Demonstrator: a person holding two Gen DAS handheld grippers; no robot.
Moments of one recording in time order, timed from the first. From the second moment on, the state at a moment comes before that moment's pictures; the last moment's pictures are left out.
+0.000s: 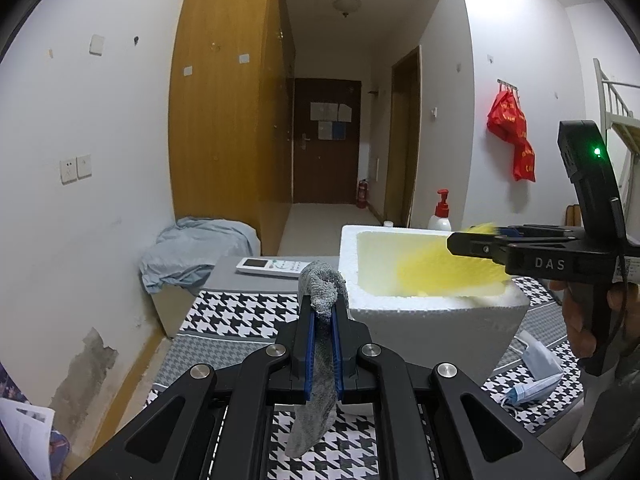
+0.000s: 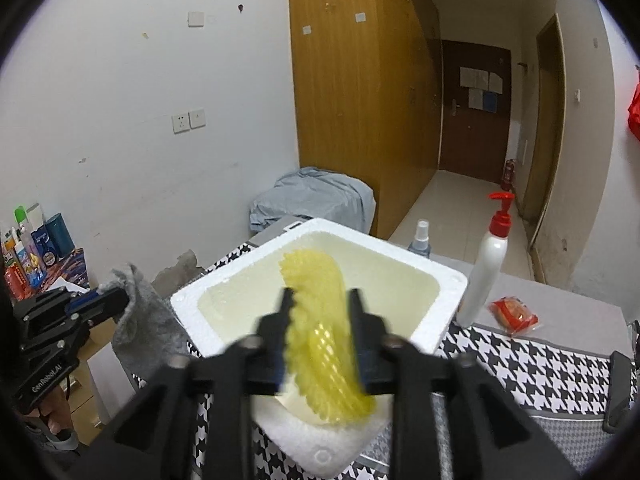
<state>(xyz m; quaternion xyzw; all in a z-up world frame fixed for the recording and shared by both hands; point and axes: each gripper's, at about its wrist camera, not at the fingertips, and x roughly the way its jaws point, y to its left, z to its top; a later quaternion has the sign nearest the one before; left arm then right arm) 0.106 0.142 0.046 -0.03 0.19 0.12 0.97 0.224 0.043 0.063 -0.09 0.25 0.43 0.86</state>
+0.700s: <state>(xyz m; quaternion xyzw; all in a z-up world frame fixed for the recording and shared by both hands) 0.106 0.147 0.071 -0.03 0.18 0.11 0.98 0.207 0.019 0.064 -0.07 0.24 0.44 0.86</state>
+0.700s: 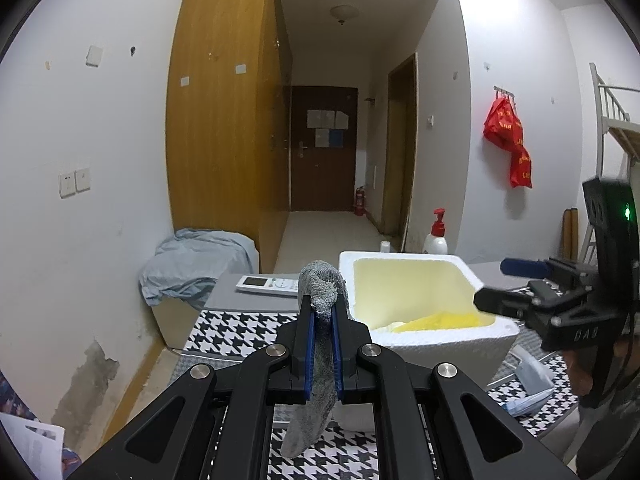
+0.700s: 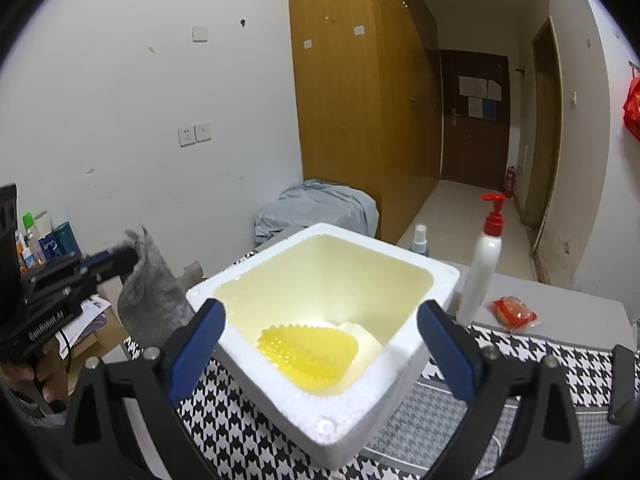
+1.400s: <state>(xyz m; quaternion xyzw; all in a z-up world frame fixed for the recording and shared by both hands) 0.096 0.095 0.118 0.00 0.17 0.07 0.98 0.189 -0.029 0.056 -0.06 0.23 0.44 0.87</state>
